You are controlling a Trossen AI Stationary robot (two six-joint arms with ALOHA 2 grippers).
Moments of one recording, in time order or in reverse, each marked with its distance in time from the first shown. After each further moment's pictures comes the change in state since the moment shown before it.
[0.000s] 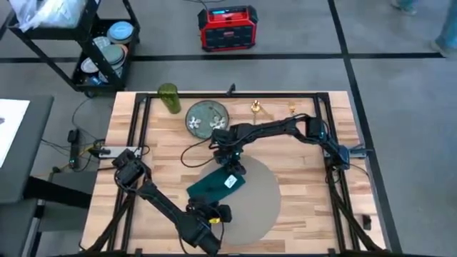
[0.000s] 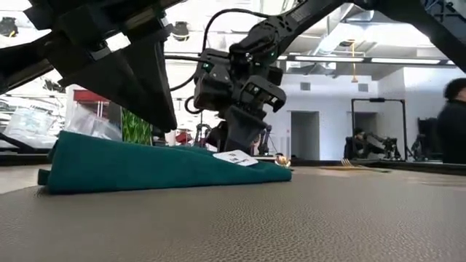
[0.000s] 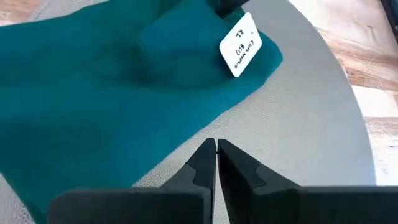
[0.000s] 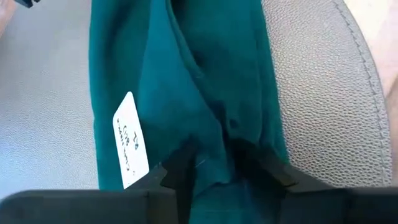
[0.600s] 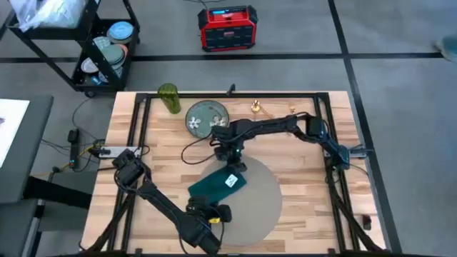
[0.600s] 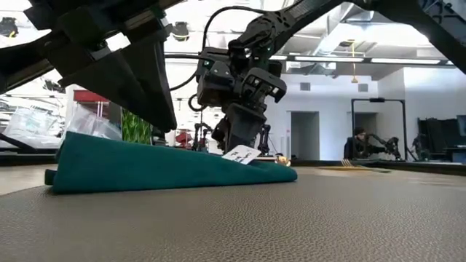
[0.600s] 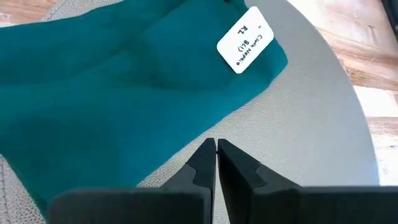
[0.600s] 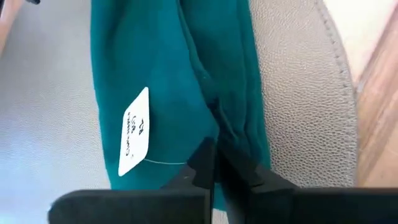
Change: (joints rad) left arm 0.000 0.000 0.000 -0.003 0.000 0.002; right arm -0.027 -0.005 0.063 -0.125 0.005 0.000
